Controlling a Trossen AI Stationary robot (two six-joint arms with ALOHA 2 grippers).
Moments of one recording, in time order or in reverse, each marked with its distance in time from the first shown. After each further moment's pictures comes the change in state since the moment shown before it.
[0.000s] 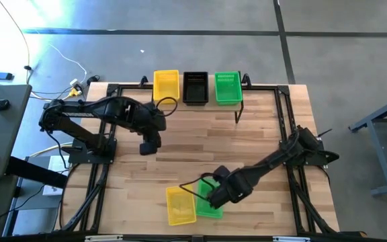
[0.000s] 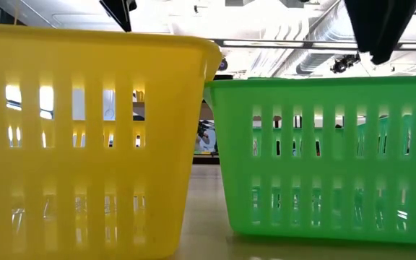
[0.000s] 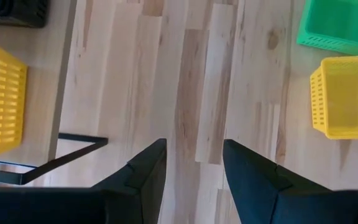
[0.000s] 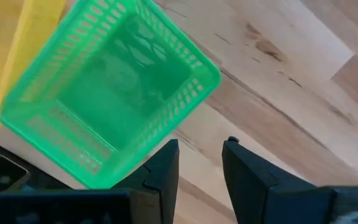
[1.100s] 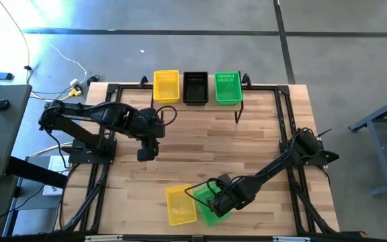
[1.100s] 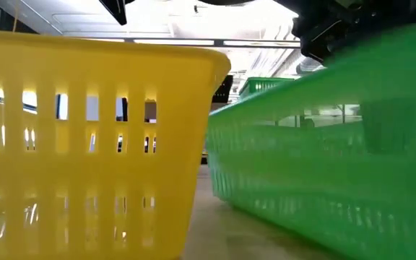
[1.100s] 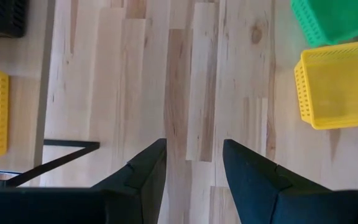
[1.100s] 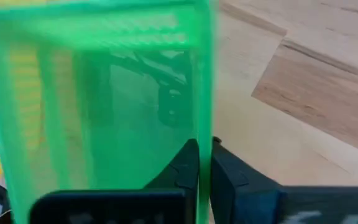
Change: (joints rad) left arm -0.090 0.000 0.000 -0.004 -0.025 -0.018; right arm 0.066 0.000 -0.336 0.505 0.073 0.281
